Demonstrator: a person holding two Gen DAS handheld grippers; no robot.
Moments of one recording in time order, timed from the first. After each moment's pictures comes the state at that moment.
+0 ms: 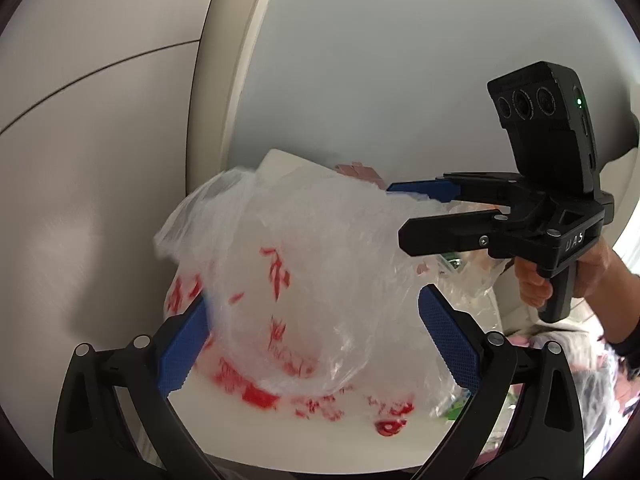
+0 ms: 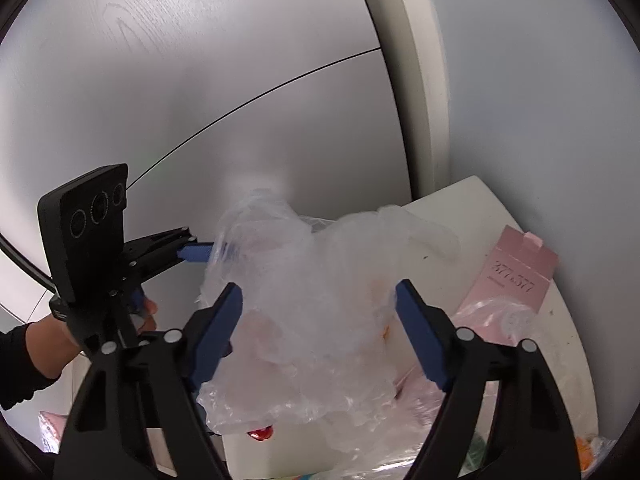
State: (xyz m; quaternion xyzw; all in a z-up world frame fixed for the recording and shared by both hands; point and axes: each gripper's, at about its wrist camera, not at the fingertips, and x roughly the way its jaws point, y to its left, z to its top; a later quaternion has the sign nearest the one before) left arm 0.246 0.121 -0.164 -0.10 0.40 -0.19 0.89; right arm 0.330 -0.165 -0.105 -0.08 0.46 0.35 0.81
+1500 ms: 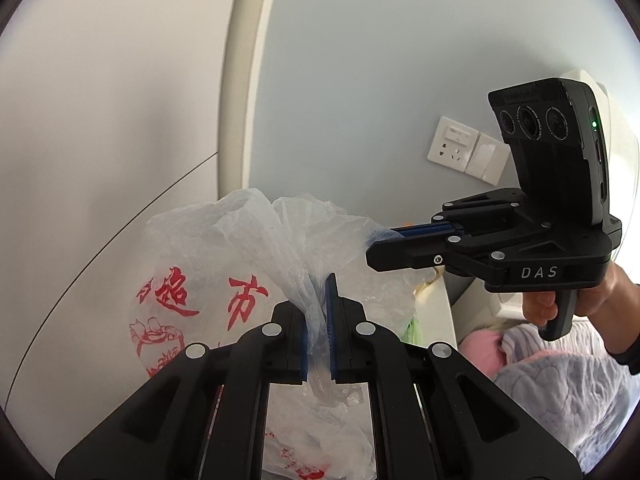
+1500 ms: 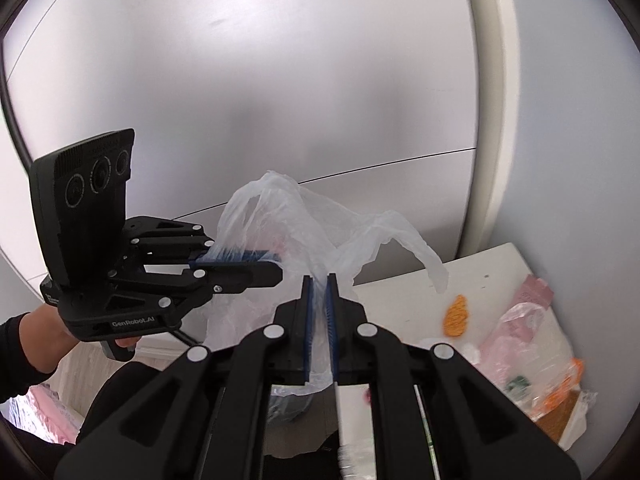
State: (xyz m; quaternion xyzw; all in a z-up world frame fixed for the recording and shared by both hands) left arm 0.093 0.114 -0.033 -0.05 0.32 -0.14 0.94; right arm 0.170 -0.112 -0.008 -0.14 0.37 0.41 0.82
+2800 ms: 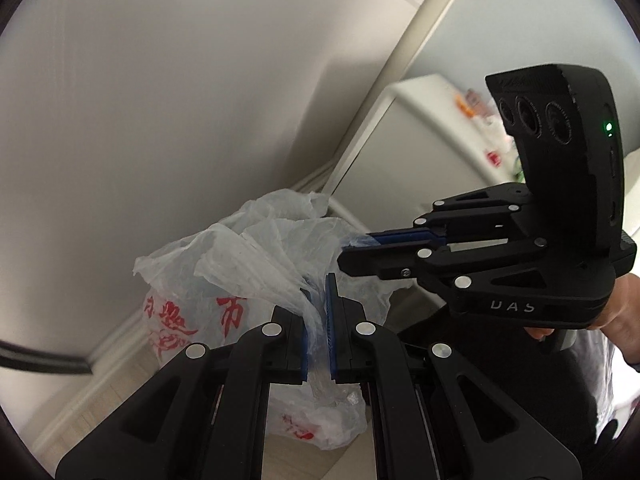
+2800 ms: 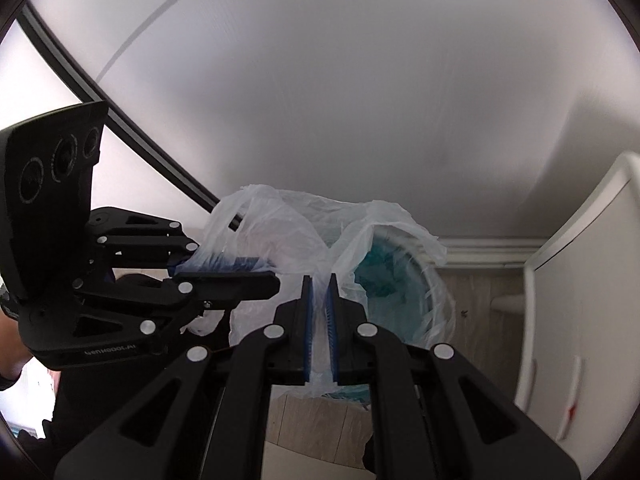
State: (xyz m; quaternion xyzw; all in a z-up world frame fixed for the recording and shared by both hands) left arm -0.070 0.222 -0.263 -0.21 0.45 0.03 0.86; right arm 0.134 0.066 -0.315 -0.23 0.53 0.48 0.66
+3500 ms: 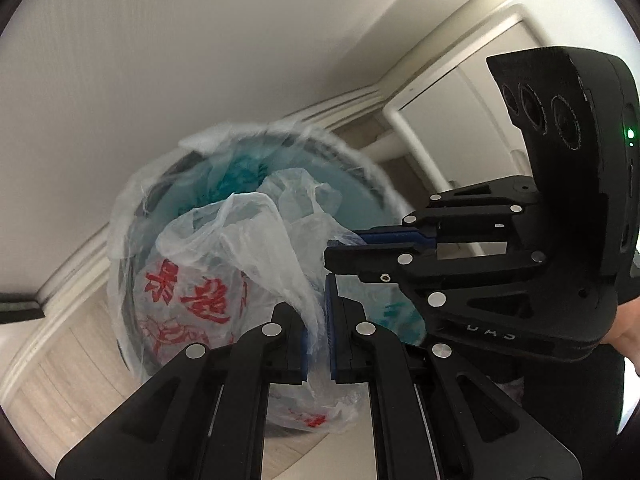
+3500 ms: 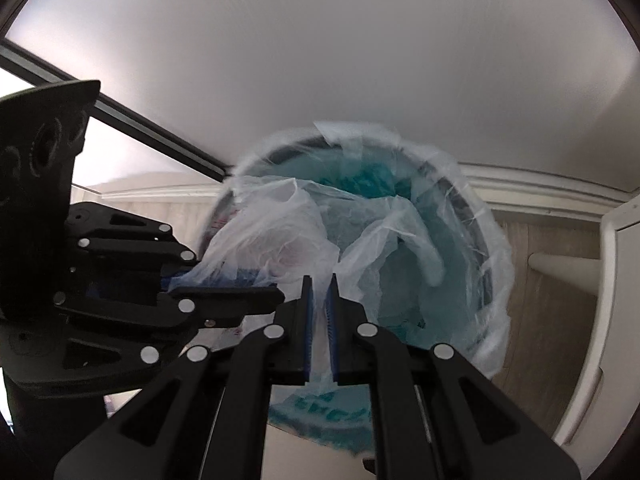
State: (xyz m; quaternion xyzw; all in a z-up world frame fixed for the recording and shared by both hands) left arm 0.011 0.251 -0.411 -0.30 0.55 0.03 0.78; right arm 0.143 0.123 -0.456 -0.27 0.62 0.43 0.60
